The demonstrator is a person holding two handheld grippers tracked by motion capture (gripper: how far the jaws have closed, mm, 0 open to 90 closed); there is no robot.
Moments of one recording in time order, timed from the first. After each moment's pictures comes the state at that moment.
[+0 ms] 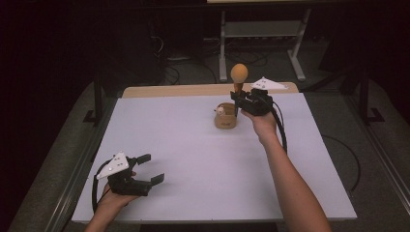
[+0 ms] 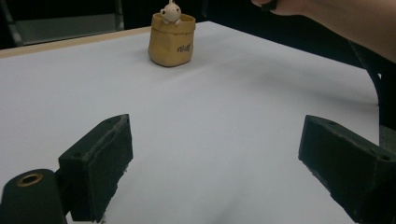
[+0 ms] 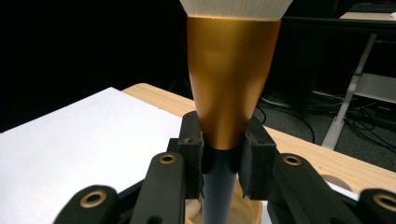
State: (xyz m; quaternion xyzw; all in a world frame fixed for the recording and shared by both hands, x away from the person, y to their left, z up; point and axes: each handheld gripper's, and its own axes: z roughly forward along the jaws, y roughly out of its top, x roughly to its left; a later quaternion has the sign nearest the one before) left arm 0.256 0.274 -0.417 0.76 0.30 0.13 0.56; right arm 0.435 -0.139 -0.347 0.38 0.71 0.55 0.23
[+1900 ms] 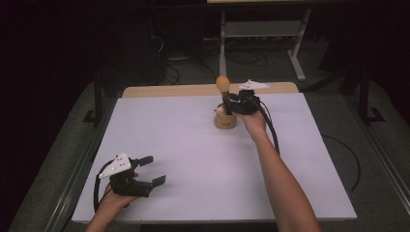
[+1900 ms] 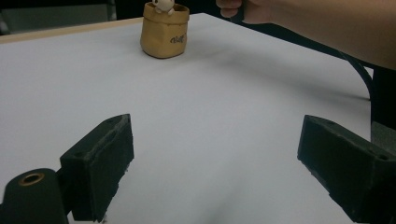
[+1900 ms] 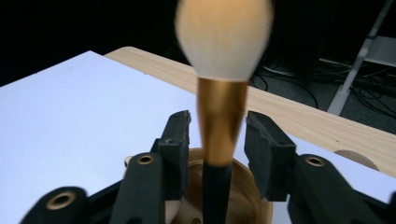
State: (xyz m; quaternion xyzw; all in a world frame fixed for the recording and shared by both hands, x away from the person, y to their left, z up) left arm 0.257 0.272 -0.419 0.76 0.30 0.12 0.56; right arm 0.476 -0.118 -0.387 0.40 0.74 0.50 0.20
